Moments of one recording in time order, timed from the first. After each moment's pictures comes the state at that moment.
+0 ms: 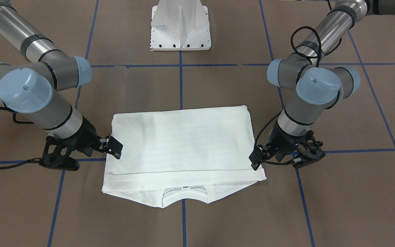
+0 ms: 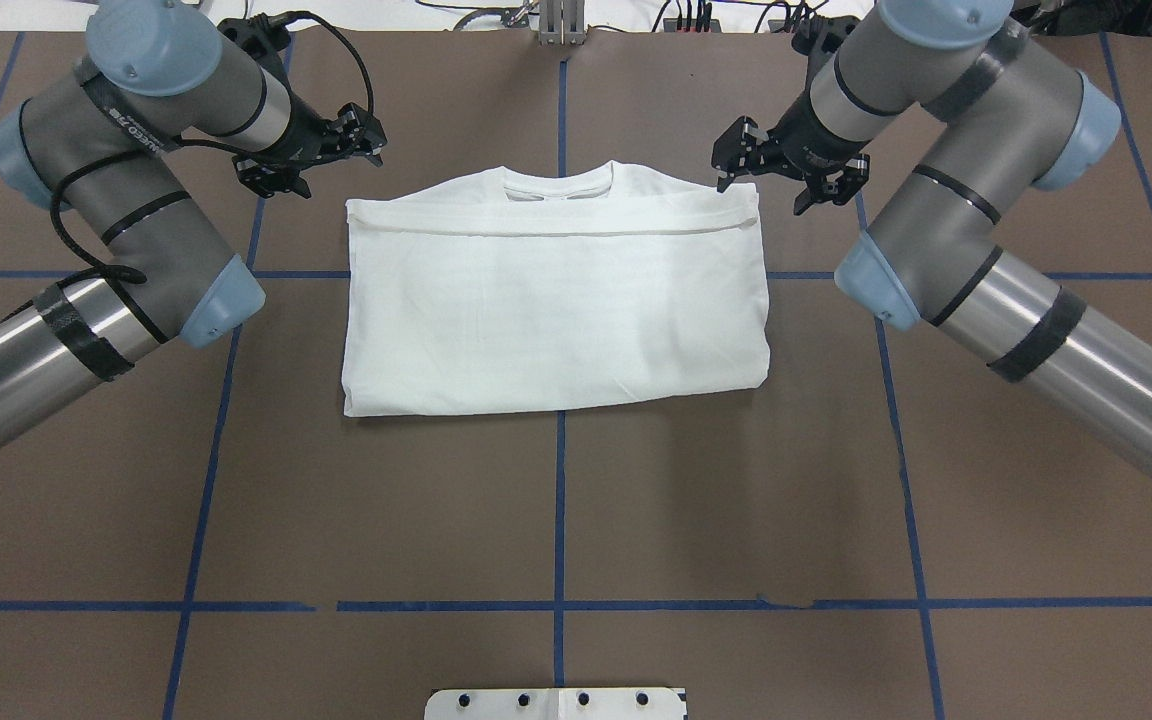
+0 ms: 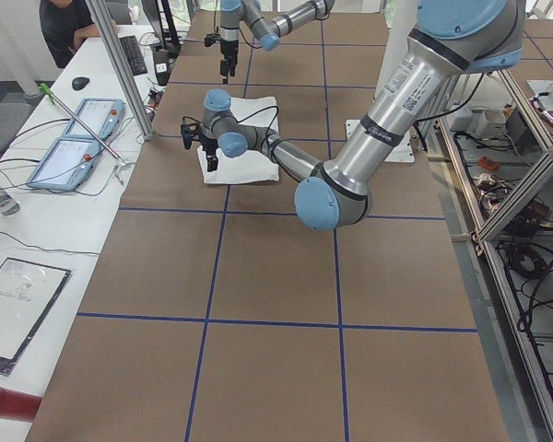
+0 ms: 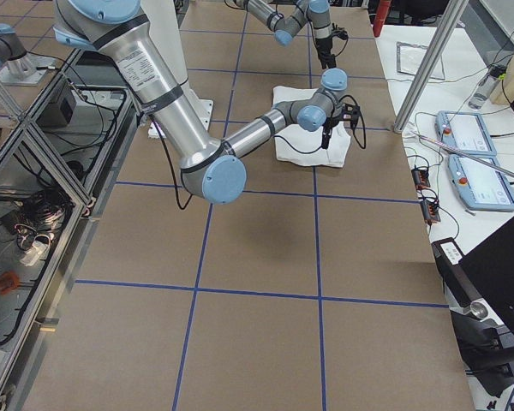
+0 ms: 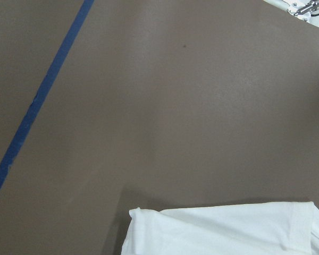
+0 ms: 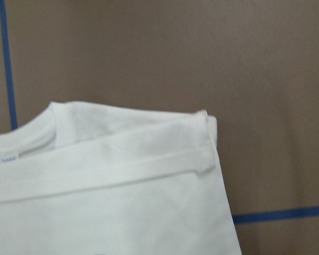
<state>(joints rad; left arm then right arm) -0.88 -2.20 -1.40 -2.03 -1.98 -1.38 0.87 -1.01 1.53 -1.26 2.15 1.19</state>
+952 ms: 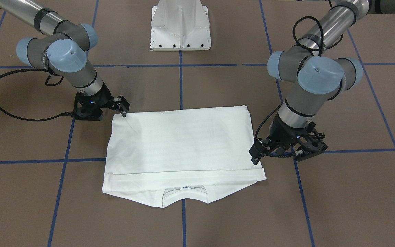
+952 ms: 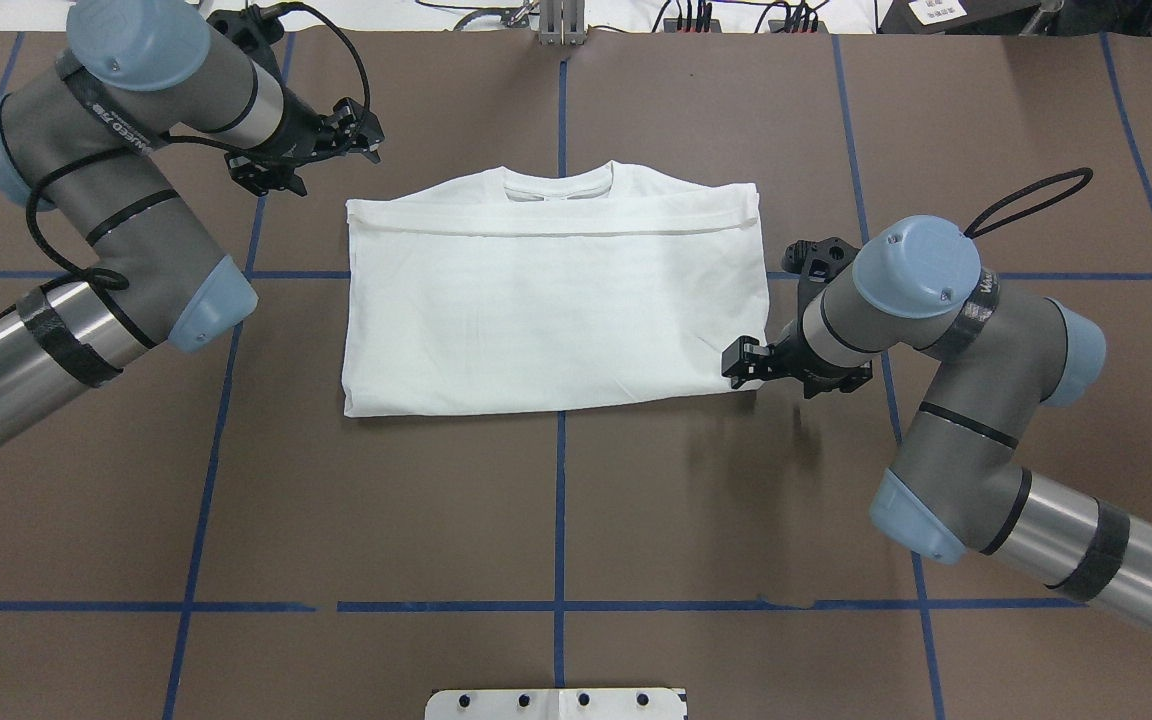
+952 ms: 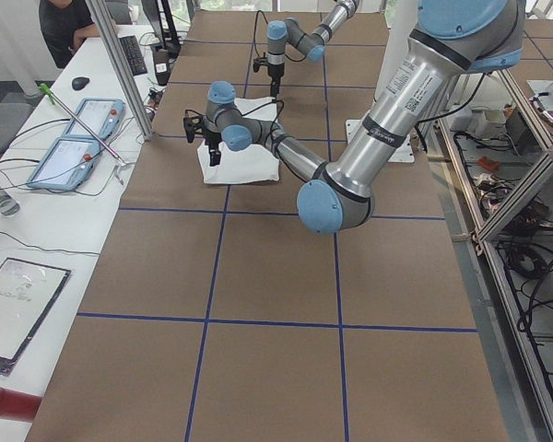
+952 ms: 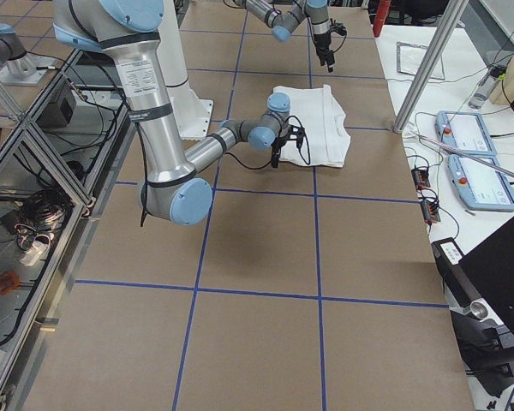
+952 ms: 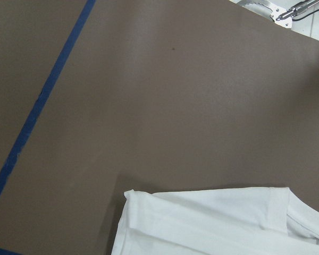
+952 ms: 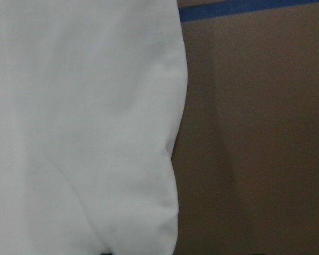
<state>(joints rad) -0.88 -2.19 -1.45 -2.00 -1.97 -1.38 0.63 -1.23 1.70 -1.26 2.01 1.25</state>
